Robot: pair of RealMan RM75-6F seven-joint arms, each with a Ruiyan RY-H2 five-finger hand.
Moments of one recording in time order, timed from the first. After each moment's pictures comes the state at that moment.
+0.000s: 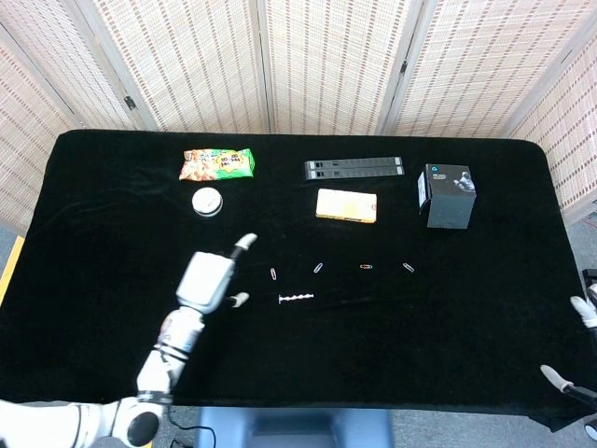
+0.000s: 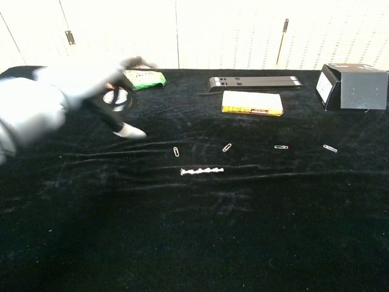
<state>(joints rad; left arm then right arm) -0.69 -1.55 -0.20 -1.76 1.11 1.25 0.60 -0.13 -1.06 0.00 -1.47 -1.69 1.77 0.30</state>
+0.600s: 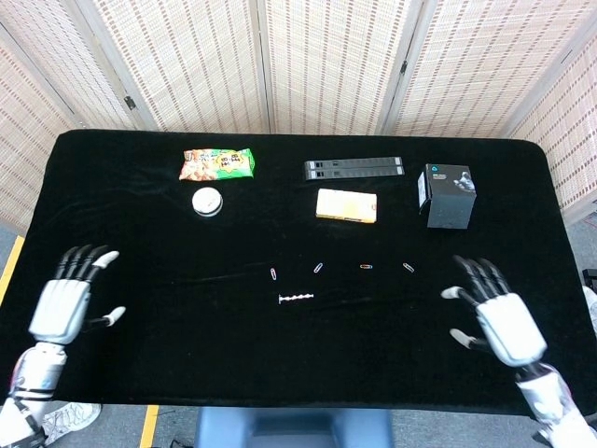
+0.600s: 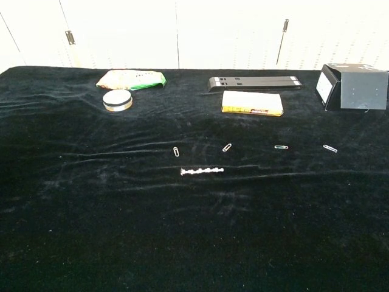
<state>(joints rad) -0.34 -1.19 0.01 -1.58 1.41 1.46 0.04 0.18 -1.16 0.07 -1.58 -1.76 1.40 0.02</state>
